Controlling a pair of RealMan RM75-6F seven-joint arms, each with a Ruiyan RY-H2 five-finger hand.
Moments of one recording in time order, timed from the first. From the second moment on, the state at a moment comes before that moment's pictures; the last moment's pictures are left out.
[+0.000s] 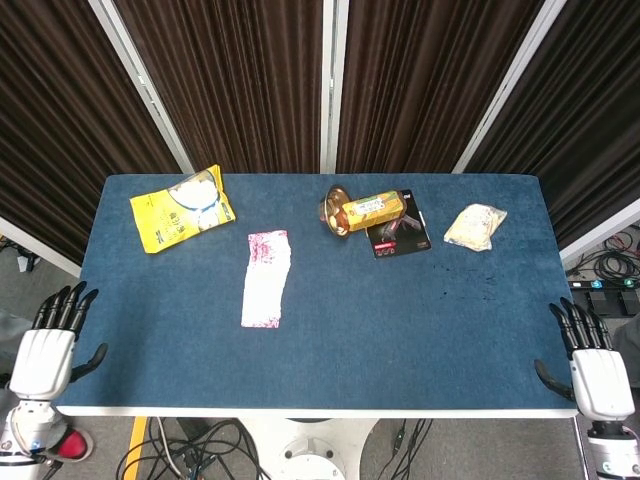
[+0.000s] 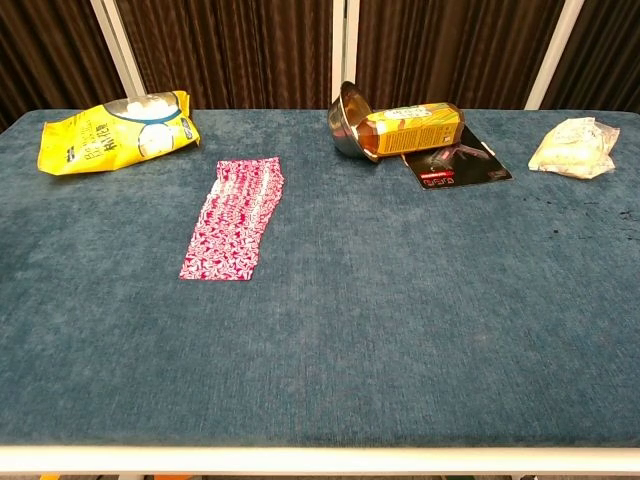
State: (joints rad) left arm -0.07 -1.24 -0.03 -1.61 1.56 1.55 0.17; right arm 0.01 -1.22 0.03 -1.46 -1.59 1.57 0.08
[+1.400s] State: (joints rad) left arm -0.45 -1.54 -0.03 -1.47 1.52 0.95 0.31; right arm 0.02 -1.19 0.04 -1.46 -1.56 1.56 0.08
